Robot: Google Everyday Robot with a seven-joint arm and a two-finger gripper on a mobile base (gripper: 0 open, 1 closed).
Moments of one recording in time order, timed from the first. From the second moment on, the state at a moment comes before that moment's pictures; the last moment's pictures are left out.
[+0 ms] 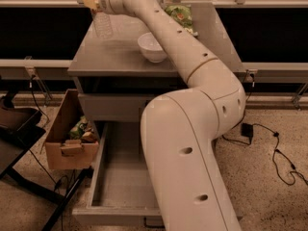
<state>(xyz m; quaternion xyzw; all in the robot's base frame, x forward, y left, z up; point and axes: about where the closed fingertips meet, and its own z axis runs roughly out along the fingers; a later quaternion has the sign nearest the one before) 0.920 0.194 0.979 -0.28 0.71 0.27 0.59</state>
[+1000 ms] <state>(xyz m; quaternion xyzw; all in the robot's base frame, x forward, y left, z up) 0.961 0.162 0.944 -0.25 0.72 0.23 0.60</state>
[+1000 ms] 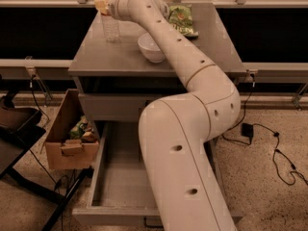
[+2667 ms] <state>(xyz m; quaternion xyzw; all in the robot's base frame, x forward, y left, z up) 0.961 0.162 0.945 -0.25 0.72 0.23 0.60</state>
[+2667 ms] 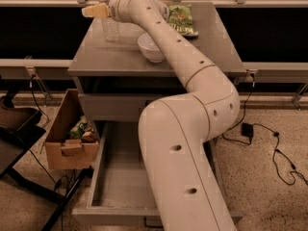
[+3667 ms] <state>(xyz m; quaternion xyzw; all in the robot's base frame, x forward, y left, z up) 0.904 0.119 1.053 -0.32 0.70 0.24 0.60</state>
